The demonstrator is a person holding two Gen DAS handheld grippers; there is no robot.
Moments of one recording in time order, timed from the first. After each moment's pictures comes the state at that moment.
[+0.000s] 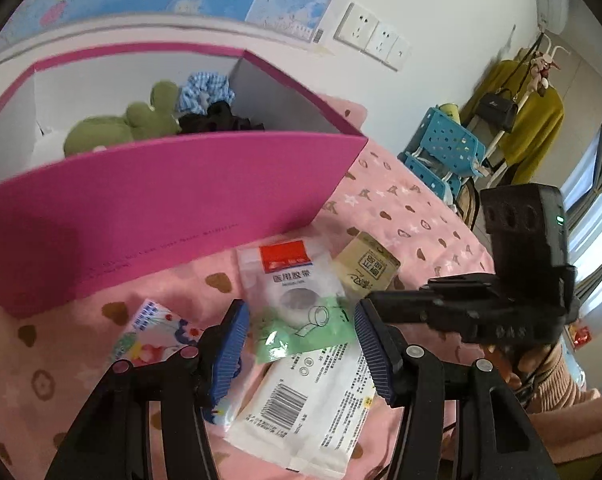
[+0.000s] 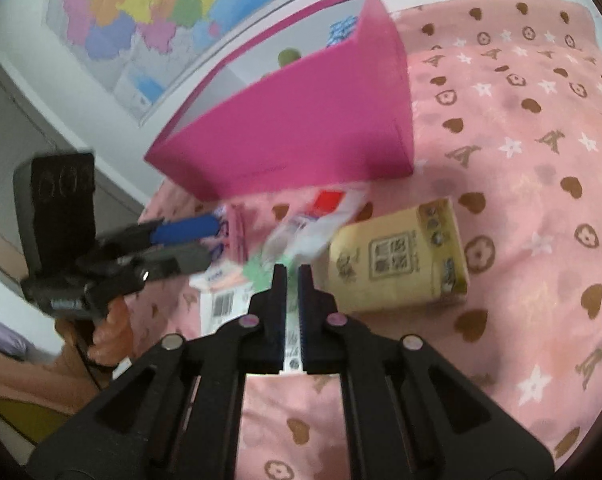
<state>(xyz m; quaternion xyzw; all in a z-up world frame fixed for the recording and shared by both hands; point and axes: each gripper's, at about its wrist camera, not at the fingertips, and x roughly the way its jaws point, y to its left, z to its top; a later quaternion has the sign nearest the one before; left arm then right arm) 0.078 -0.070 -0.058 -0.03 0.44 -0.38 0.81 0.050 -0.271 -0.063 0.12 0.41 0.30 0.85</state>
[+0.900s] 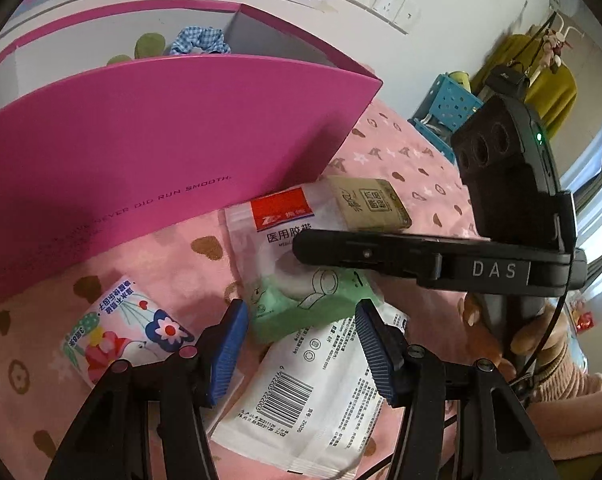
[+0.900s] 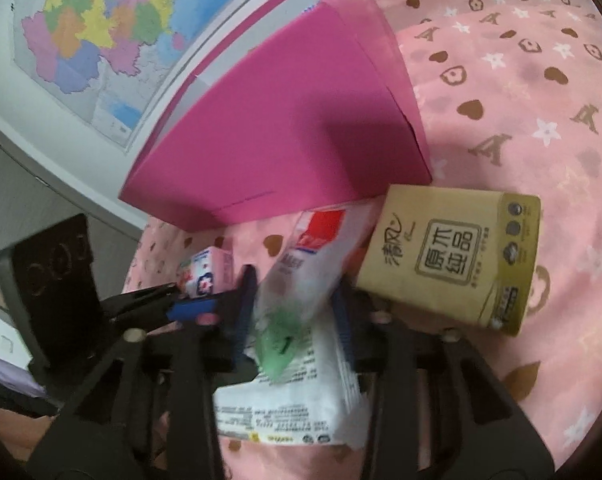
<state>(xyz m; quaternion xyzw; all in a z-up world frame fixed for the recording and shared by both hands) 0.080 -0.086 -0.083 0.00 0.49 -0.37 0.79 0.096 -0.253 -0.078 0.19 0.43 0.27 0.84</state>
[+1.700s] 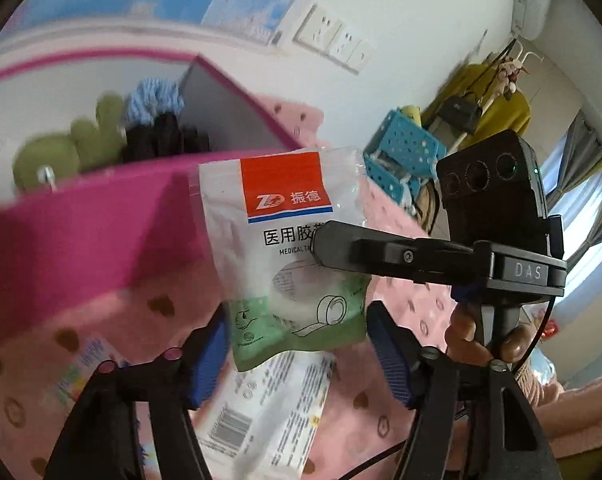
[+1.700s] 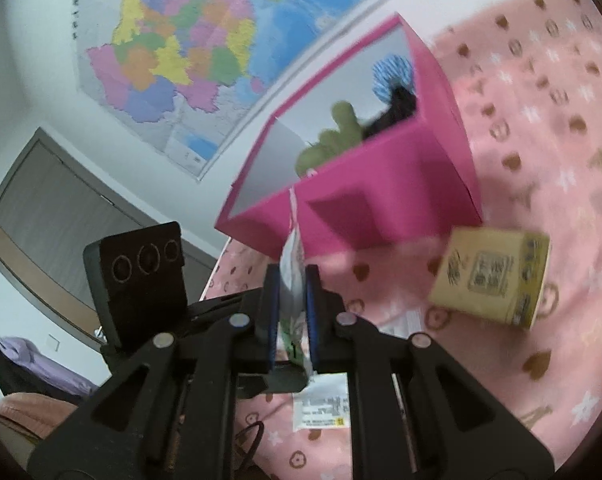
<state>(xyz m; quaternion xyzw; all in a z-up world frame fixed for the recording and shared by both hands) 0.083 -0.087 -0.038 -0.05 0.43 -0.45 0.78 0.059 -0.269 -0.023 0.25 0.35 0.37 0.83</state>
